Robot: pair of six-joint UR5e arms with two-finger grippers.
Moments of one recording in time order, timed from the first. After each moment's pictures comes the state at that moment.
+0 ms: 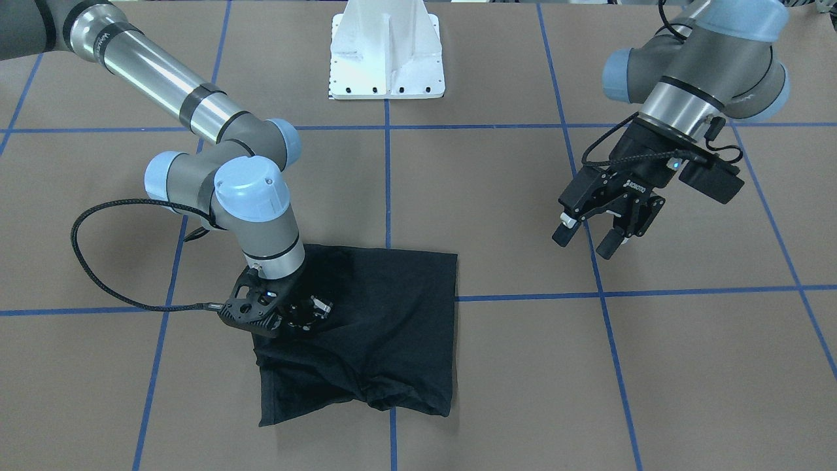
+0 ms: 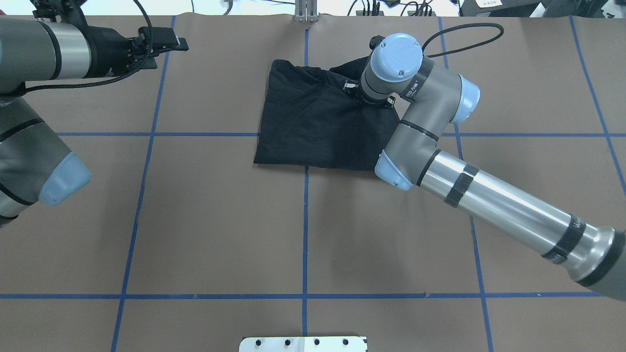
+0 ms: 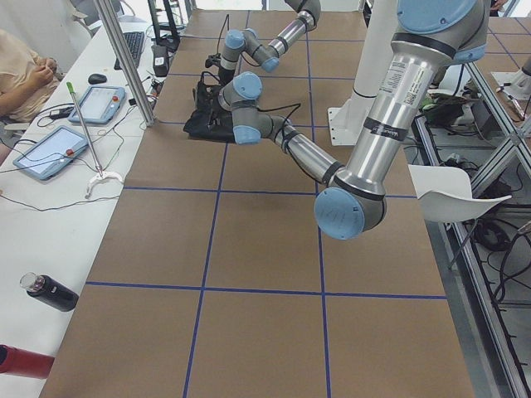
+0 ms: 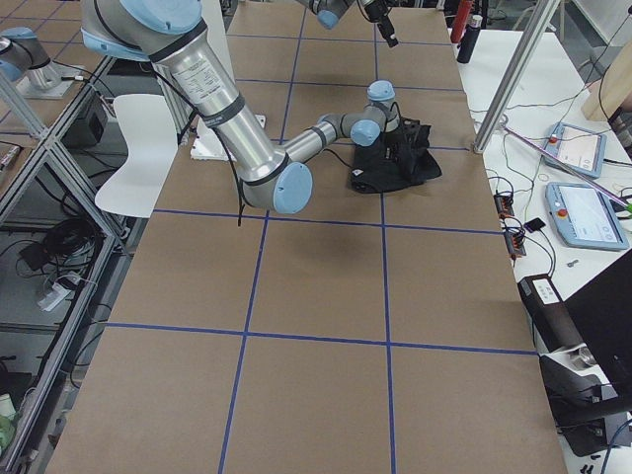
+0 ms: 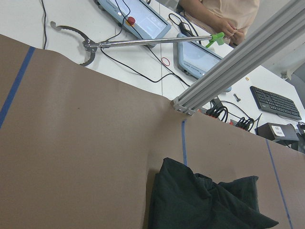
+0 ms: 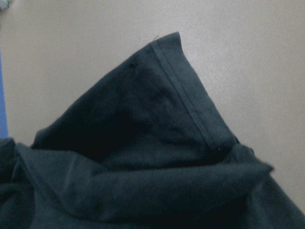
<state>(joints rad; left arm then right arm) -0.91 -1.95 -1.76 -2.41 -1.85 -1.41 0.74 -0.76 1.15 -1.13 1.77 1.42</state>
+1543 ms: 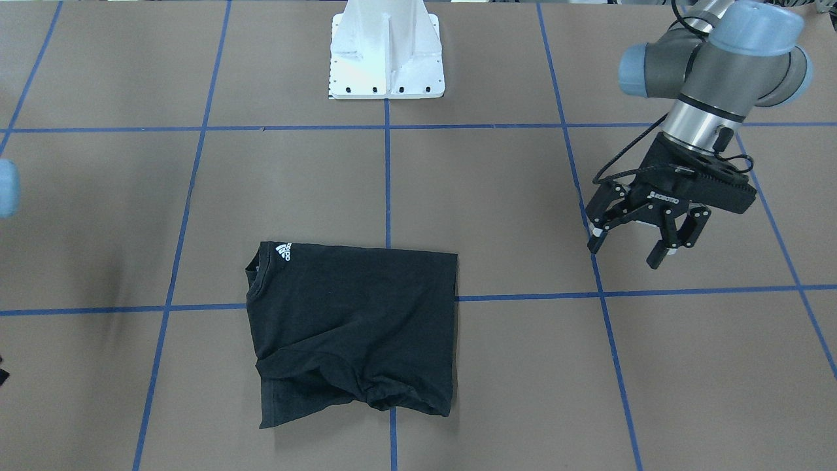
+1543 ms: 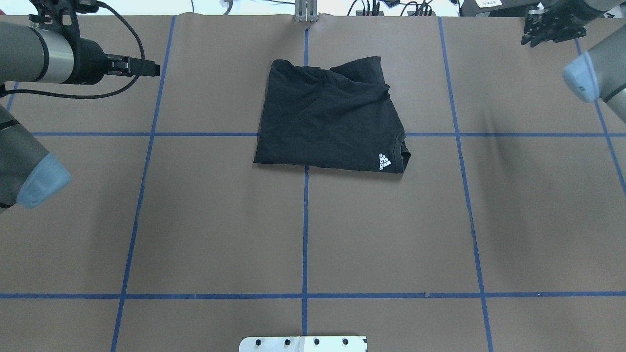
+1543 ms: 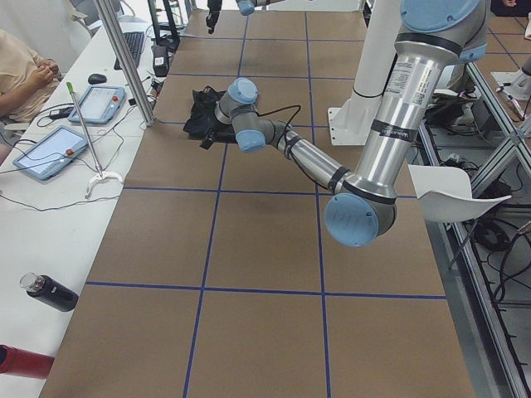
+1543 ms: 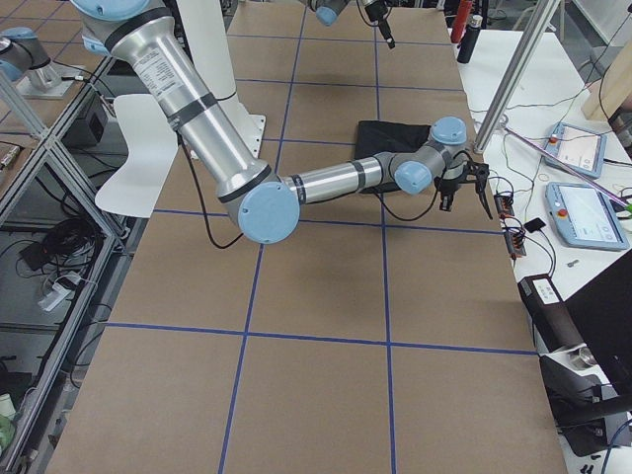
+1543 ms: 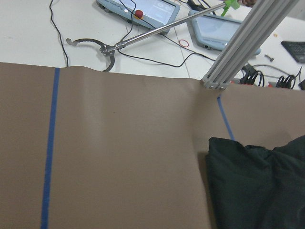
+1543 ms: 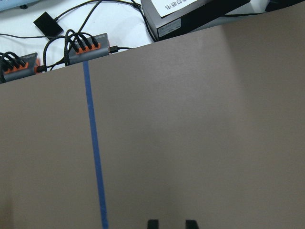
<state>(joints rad) -0.98 -1.86 -1.77 -2.20 -1.90 -0.81 1.29 -1.14 1.39 -1.21 2.23 0.82</state>
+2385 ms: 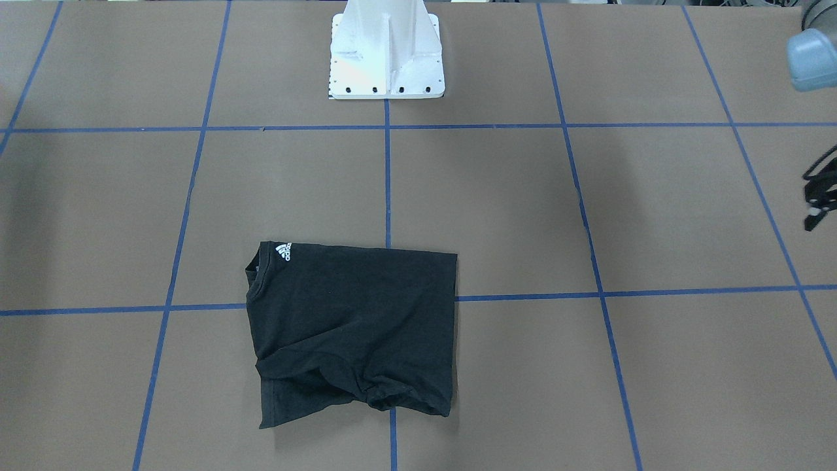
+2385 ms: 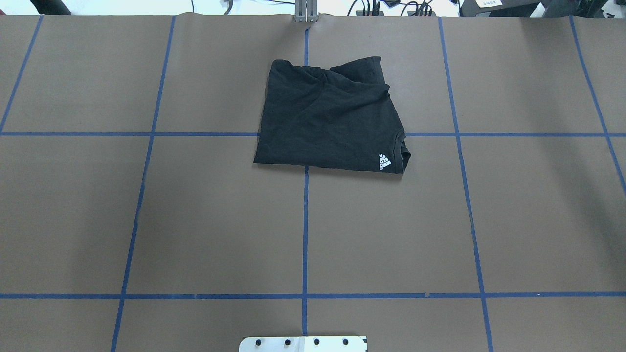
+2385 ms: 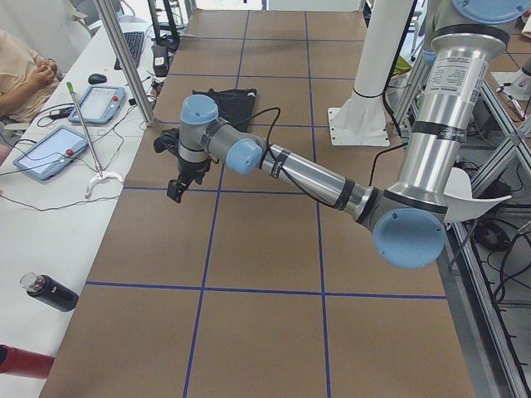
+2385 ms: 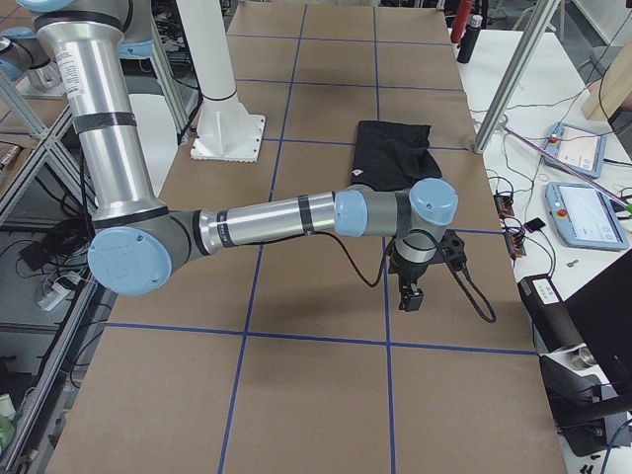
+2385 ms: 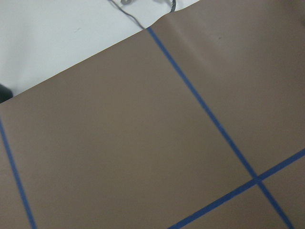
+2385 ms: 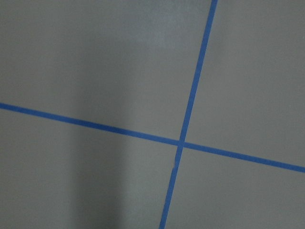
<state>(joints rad) -1.42 -1.77 -1.76 -1.66 -2.22 0.10 1.56 -1.37 1.61 -1.85 2.30 -0.22</state>
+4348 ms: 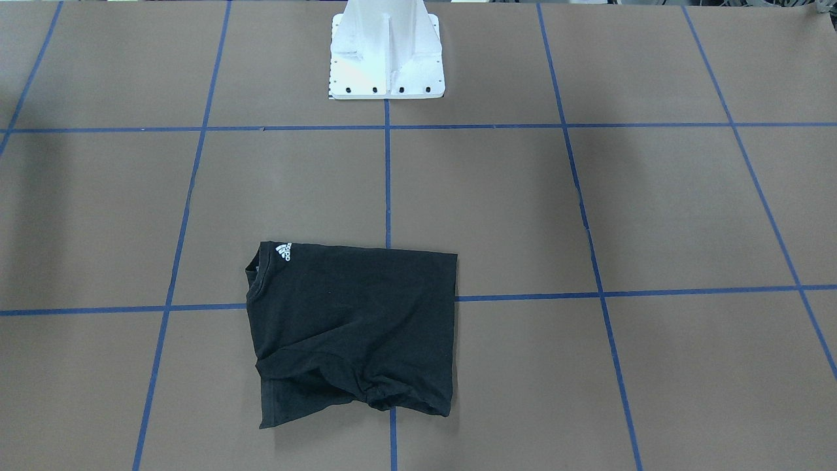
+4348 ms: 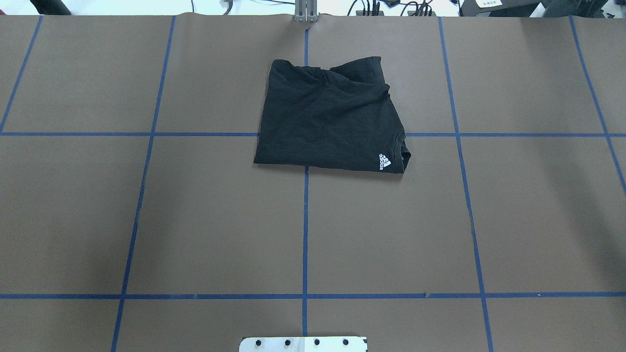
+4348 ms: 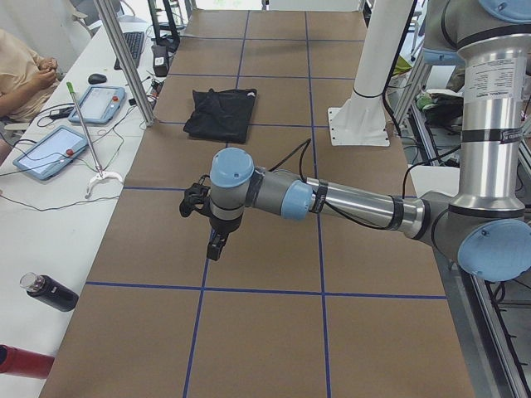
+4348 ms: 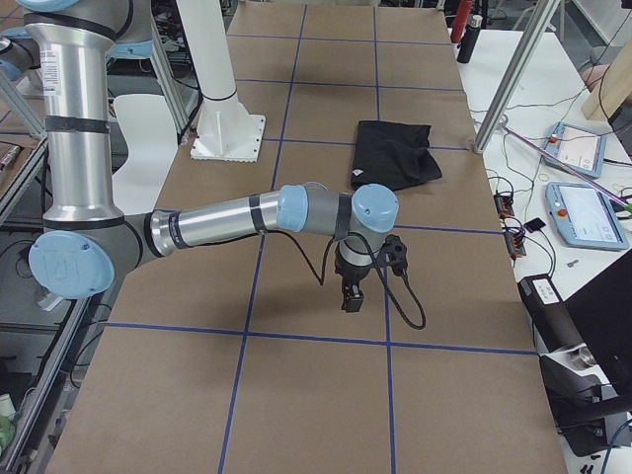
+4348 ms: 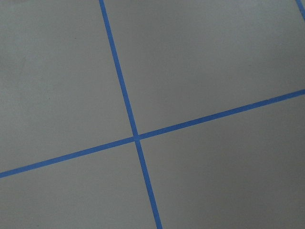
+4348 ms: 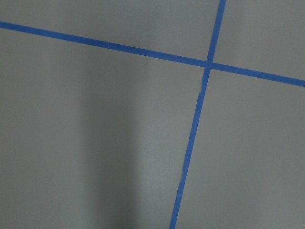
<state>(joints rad) -1.56 -1.53 -1.79 -1.69 -2.34 0.06 1.53 -1.58 1.81 -1.93 2.36 -0.24</state>
